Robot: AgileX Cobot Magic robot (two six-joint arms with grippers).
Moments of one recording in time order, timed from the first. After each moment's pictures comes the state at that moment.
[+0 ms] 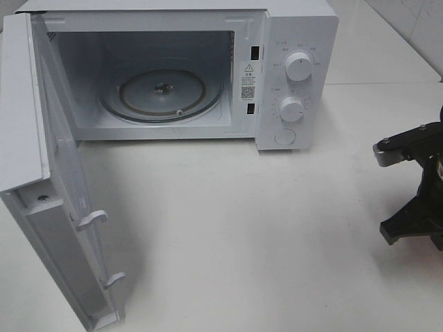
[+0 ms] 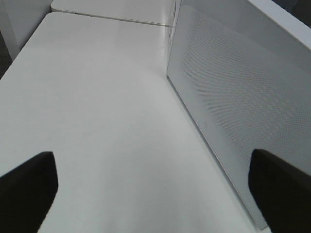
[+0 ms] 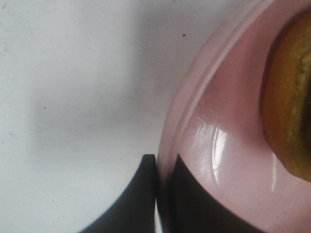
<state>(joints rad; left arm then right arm) 0.01 0.00 -0.52 -0.04 1.08 -0.08 0.30 1.59 -0.69 -0.46 0.73 0.43</state>
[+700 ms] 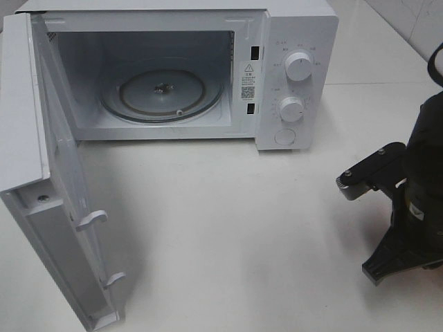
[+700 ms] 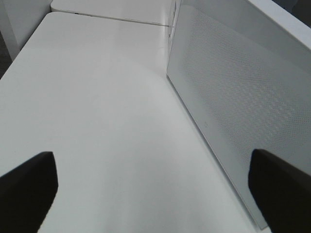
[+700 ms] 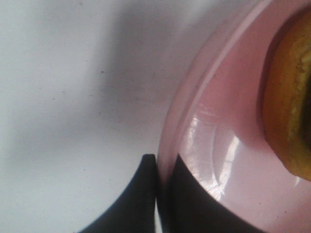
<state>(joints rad) 0.01 0.00 -0.52 -0.04 1.08 -0.08 0.54 1.59 -0.63 -0.54 0.78 0.53</state>
